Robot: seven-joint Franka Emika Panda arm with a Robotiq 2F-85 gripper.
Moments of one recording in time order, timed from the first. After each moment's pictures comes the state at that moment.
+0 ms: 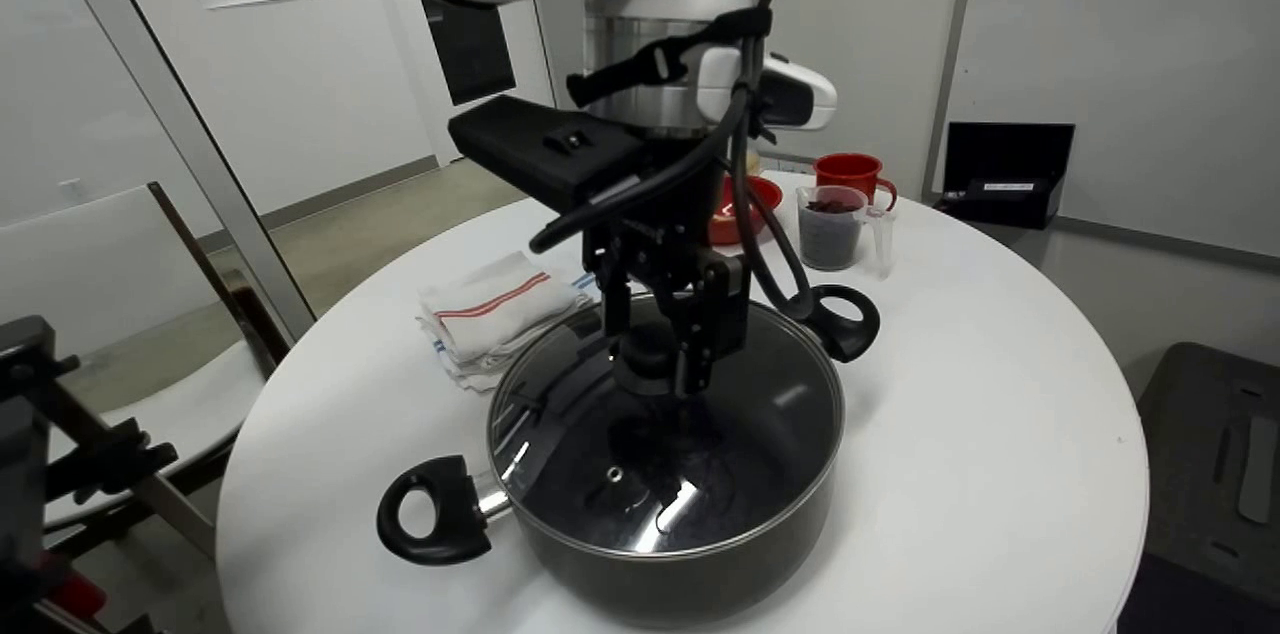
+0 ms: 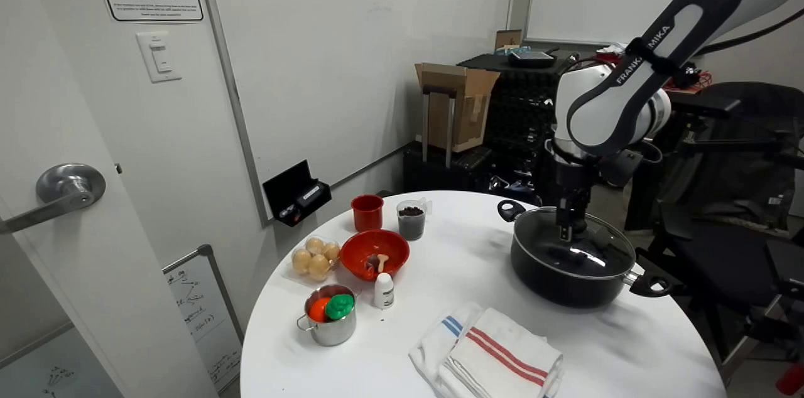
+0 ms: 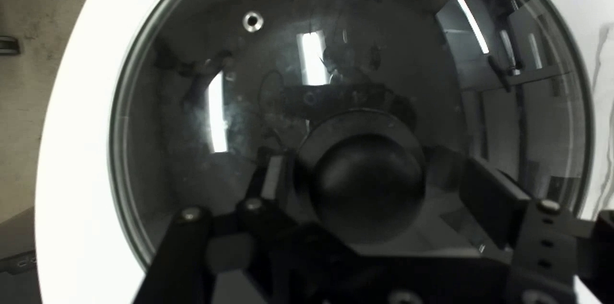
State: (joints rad) arm -0.23 0.68 -0.09 -2.04 0.06 2.55 -0.23
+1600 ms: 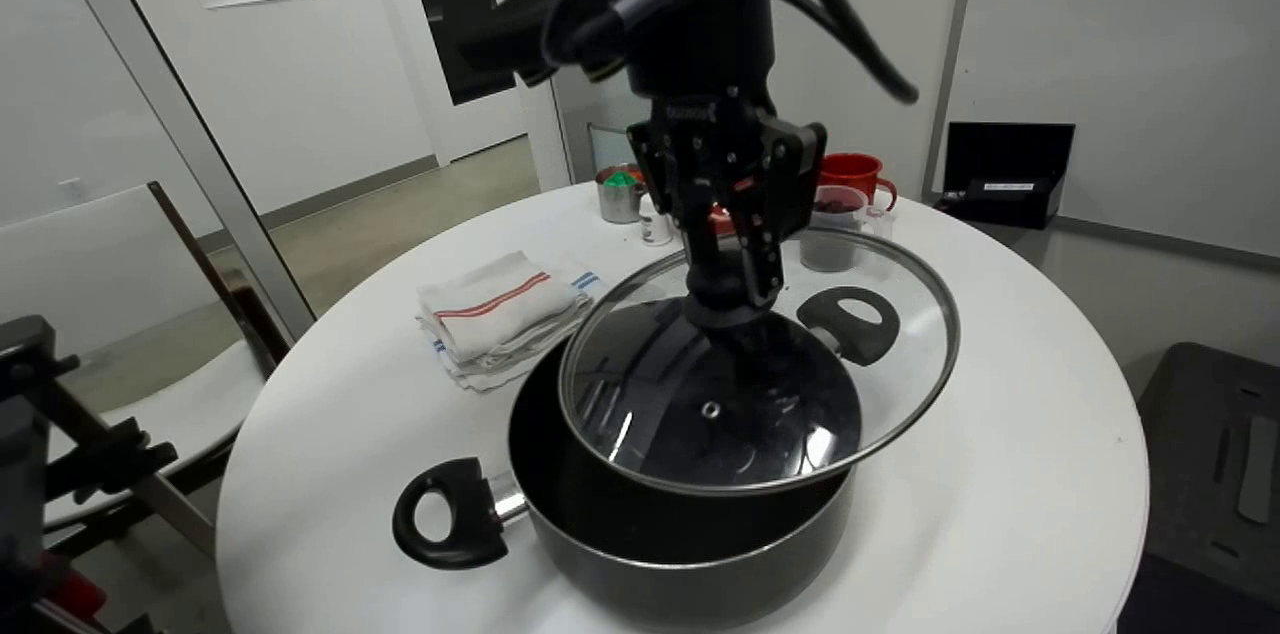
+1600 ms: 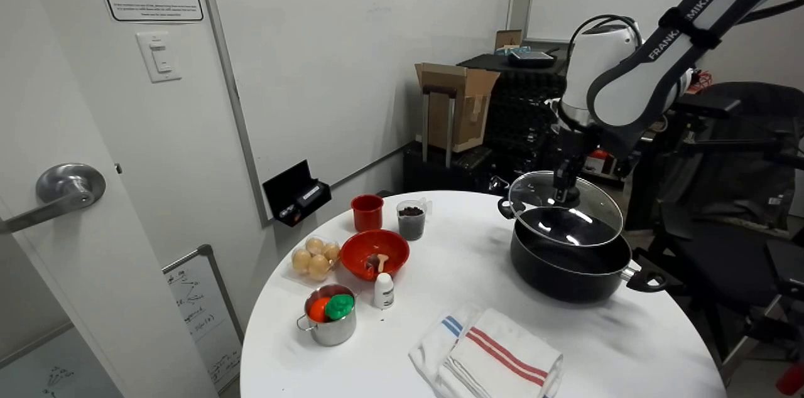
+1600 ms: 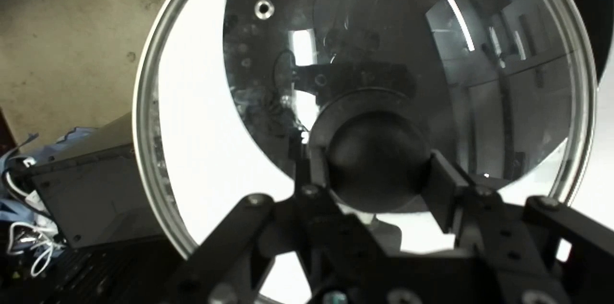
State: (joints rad) arm -0.15 0.55 -0.19 -2.11 -0.10 2.72 -0.10
